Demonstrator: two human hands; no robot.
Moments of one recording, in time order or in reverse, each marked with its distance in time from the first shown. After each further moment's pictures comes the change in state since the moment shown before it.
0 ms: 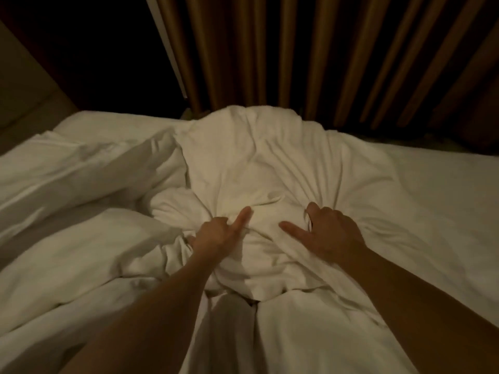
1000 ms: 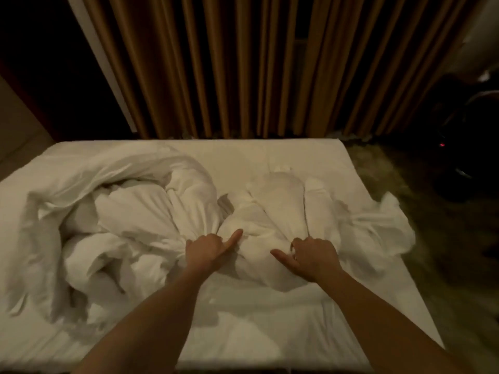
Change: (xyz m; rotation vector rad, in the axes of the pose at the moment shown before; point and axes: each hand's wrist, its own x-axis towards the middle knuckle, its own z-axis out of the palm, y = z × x) left_hand -0.611 -0.033 0.013 0.426 -0.043 0.466; right_hand -0.665 -0.003 -0.201 -0.173 -0.025 0.182
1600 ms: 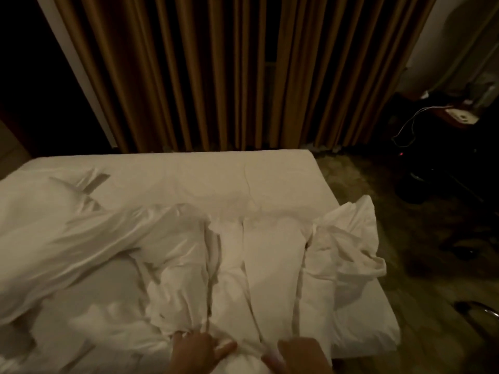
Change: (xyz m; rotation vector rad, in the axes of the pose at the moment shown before) left_hand -0.166 0.020 0.109 0.086 -0.345 0.078; right_hand -0.185 0.002 0.105 0.174 -0.432 0.012
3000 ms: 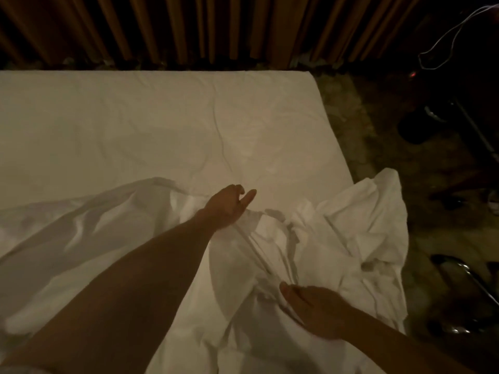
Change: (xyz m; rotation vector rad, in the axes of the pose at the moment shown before) left_hand 0.428 0.115 -0.195 -0.403 0.123 0.285; right_hand 0.216 0.114 -0.157 0.309 -0.300 0.166
